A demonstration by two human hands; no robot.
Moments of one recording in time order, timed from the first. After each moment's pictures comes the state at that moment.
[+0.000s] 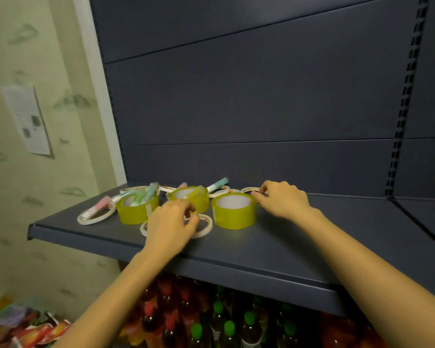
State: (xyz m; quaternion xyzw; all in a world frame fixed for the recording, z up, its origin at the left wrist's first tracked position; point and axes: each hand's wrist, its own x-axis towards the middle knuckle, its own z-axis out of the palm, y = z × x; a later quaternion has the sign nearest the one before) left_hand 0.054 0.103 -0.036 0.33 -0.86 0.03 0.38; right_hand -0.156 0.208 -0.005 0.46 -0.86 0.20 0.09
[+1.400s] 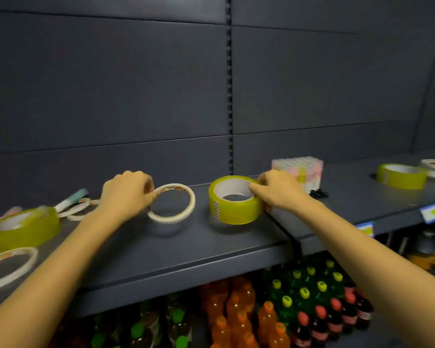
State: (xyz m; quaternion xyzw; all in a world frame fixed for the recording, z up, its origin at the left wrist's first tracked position) left_hand -0.091 0.169 0.019 0.16 -0.95 0.03 0.26; right_hand -0.203 0.433 0.008 0.25 -0.92 0.24 0.16
